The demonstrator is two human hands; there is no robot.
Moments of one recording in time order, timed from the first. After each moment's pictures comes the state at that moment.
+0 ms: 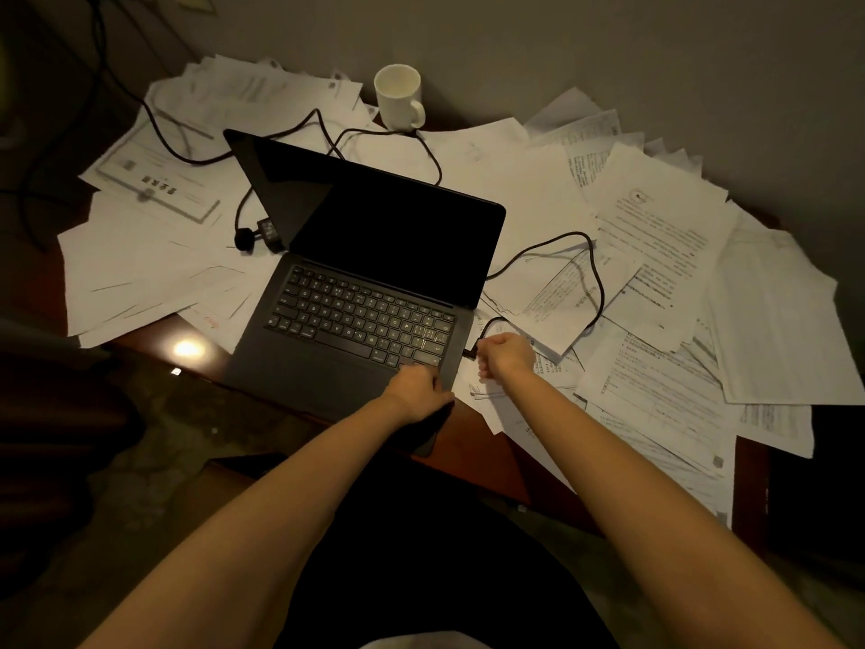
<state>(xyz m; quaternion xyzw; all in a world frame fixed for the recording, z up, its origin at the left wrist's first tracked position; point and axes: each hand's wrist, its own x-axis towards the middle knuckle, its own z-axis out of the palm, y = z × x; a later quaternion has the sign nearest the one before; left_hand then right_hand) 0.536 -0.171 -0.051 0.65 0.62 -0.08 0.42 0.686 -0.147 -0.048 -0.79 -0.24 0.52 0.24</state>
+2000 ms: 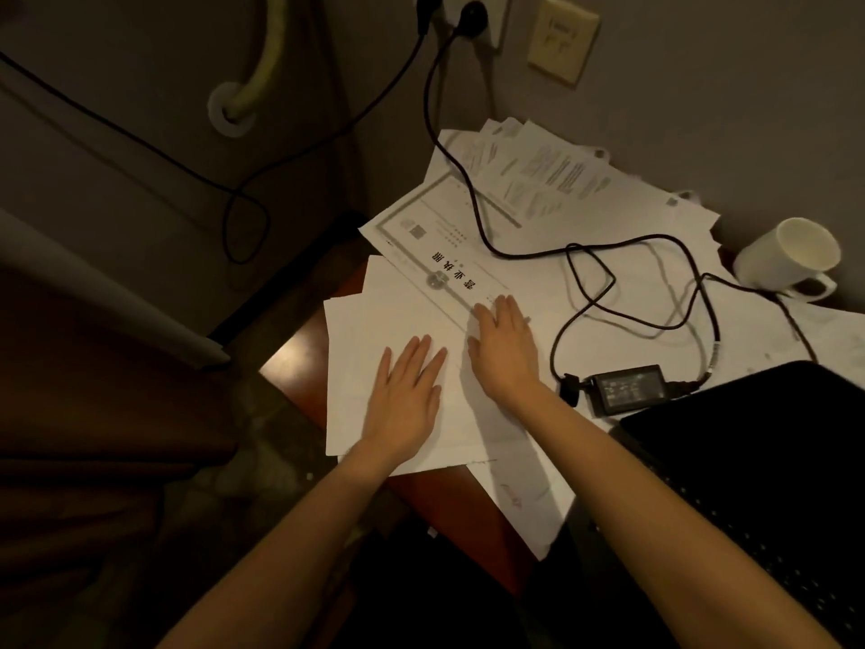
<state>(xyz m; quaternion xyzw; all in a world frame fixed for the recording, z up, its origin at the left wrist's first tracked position) 0.076 -0.004 -0.124 0.71 0.69 0.05 0.12 0.212 0.091 -0.075 -0.58 -0.80 0.15 0.00</state>
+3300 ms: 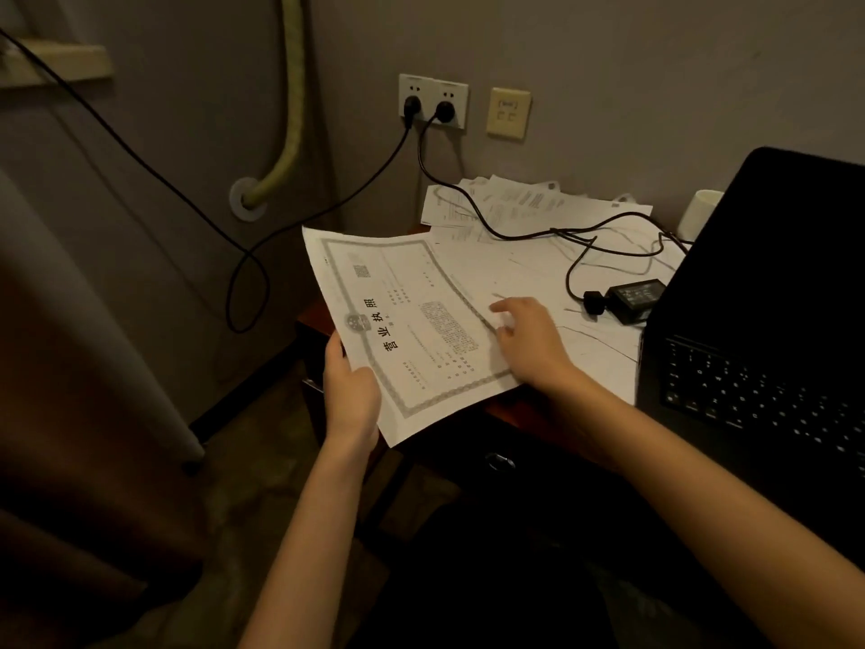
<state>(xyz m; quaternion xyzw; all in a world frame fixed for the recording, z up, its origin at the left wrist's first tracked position) 0.012 -0.118 -0.122 0.29 0.53 0.66 0.46 0.202 -0.029 -0.102 -0.61 -0.74 0.14 0.23</state>
